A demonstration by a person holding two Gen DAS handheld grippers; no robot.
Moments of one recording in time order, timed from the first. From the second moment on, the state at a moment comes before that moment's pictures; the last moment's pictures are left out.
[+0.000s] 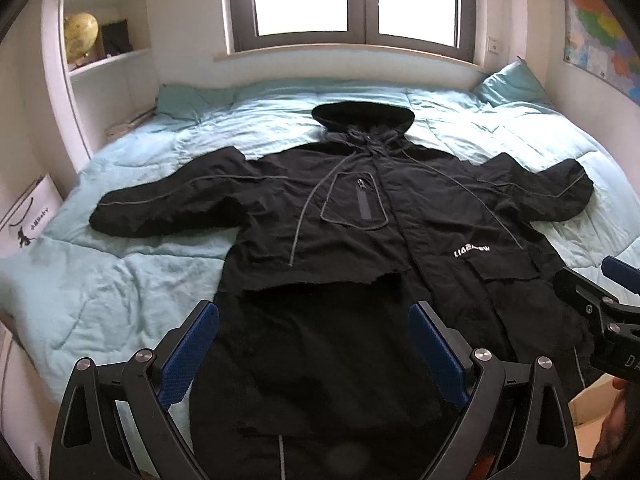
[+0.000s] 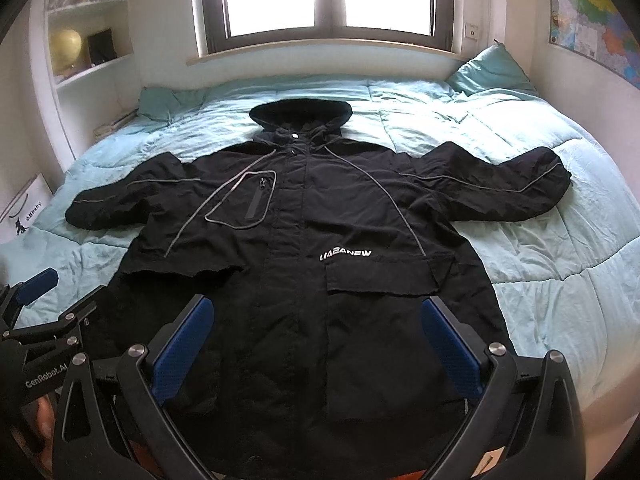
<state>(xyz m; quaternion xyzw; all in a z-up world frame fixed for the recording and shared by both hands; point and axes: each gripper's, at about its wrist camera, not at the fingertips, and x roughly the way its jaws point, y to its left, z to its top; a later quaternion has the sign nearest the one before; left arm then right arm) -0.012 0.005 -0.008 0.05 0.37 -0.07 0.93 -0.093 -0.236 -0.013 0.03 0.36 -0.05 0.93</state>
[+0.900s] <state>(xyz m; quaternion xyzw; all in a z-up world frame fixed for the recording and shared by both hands) 0.188 -0.109 0.031 0.09 0.44 -0.17 0.88 0.083 -0.340 -0.011 0.10 0.45 -0.10 0.88</state>
